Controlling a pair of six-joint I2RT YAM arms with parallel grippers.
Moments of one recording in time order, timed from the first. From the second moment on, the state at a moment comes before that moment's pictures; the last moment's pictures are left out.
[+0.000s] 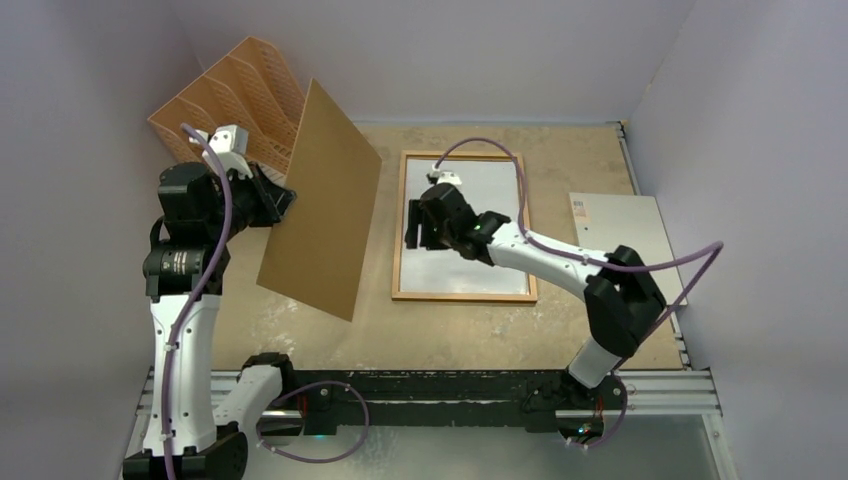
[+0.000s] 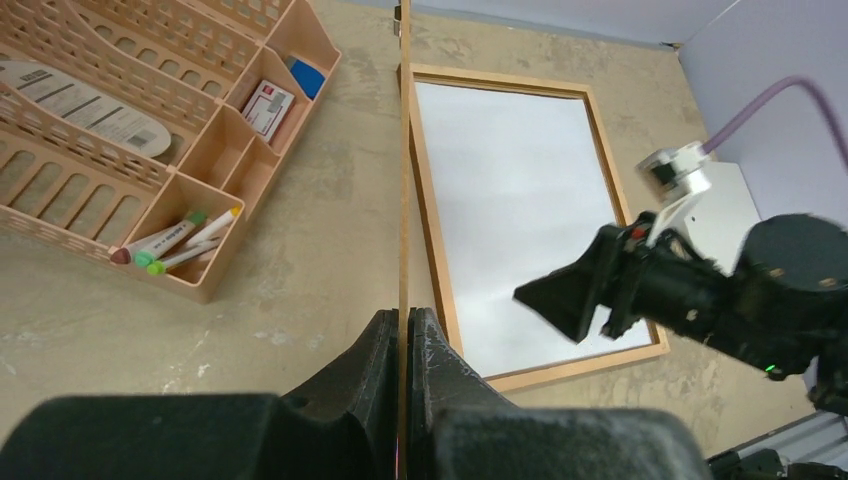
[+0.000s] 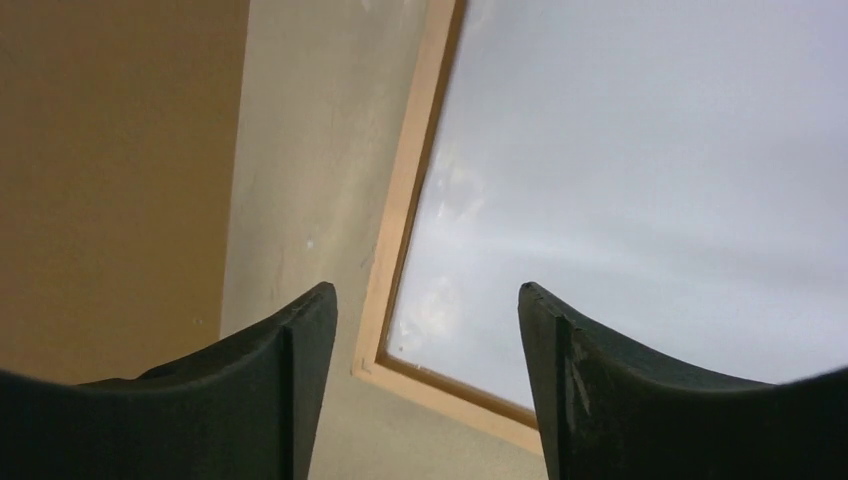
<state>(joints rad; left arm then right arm) 0.06 0.91 1.28 -0.74 0.38 -0.28 0.84 1.69 1.20 -0.31 0.17 0.66</state>
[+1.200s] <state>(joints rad) -0.41 1.19 1.32 -0.66 -0.09 -0.34 0.80 1.81 1.78 -0.33 -0.06 0.73</state>
